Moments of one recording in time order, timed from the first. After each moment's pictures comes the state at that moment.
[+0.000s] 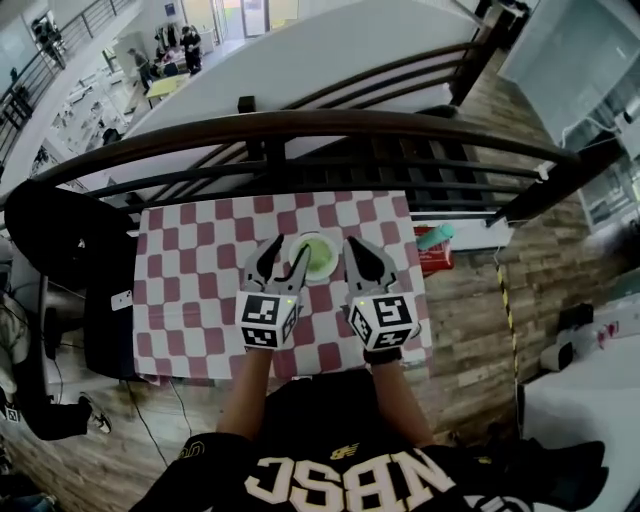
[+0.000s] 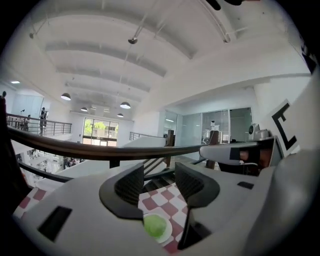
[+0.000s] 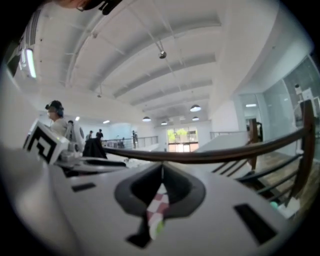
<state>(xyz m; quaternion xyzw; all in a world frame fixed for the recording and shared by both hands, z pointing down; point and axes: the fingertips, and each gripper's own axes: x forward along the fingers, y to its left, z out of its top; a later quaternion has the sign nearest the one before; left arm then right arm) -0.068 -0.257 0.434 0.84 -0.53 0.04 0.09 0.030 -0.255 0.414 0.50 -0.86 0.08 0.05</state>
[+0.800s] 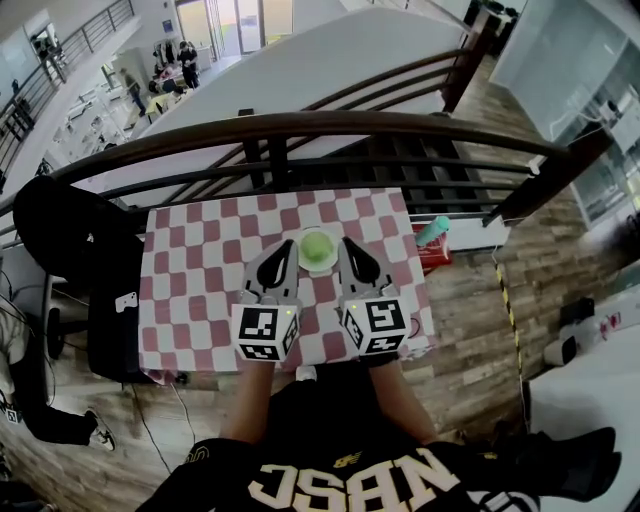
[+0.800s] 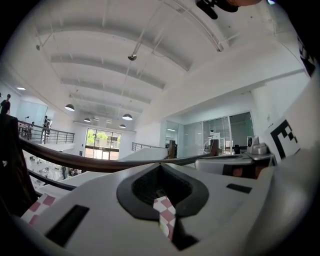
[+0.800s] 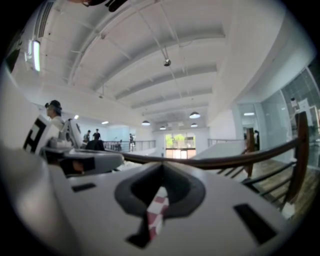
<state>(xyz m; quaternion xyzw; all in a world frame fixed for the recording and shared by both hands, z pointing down) -0.080 -0.187 0.377 0.83 -0.55 -0.01 0.04 0.013 -0.193 0.383 0.52 -0.86 0.03 0.03</state>
